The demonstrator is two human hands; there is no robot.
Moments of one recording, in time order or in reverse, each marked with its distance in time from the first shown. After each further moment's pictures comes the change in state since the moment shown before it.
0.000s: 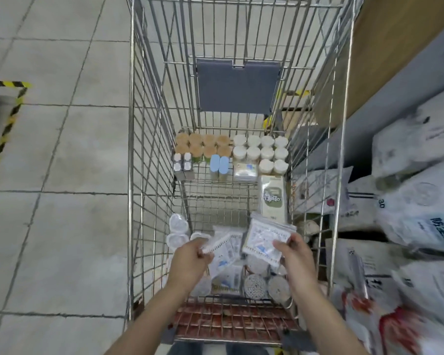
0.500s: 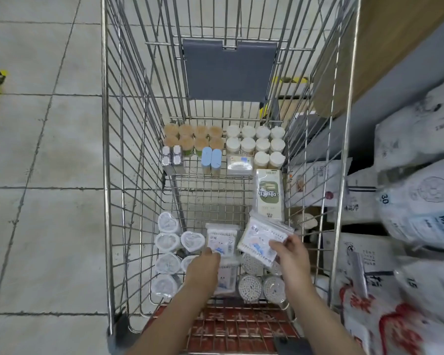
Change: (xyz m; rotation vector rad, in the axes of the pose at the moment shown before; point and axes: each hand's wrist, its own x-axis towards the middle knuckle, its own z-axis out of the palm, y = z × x) left_hand 0.028 -0.006 0.066 0.718 -0.319 0.125; right_hand 0.031 0.021 -0.002 0.035 0.063 0.001
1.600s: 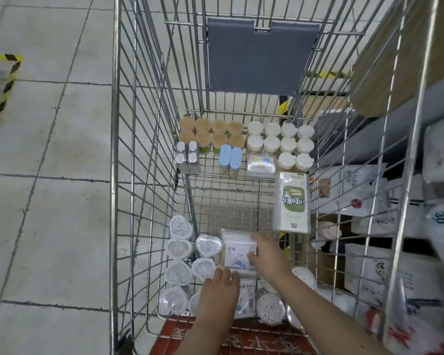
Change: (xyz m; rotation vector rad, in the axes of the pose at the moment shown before) left_hand -0.005 -0.003 0.021 0.228 -0.003 0.105; right_hand 0.101 0.072 0.065 -1.213 -0.376 -0.331
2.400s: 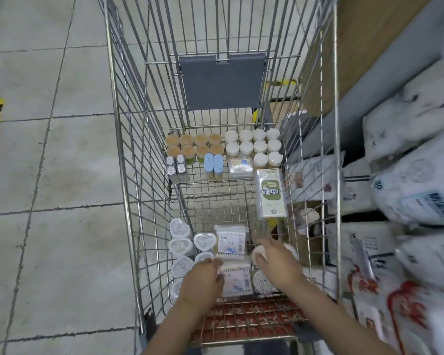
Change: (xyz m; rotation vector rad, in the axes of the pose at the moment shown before) left_hand -0.051 -0.031 -0.035 -0.379 0.162 0.012; right_hand -0.106 -0.011 -0.039 -0.064 0.100 -0.035
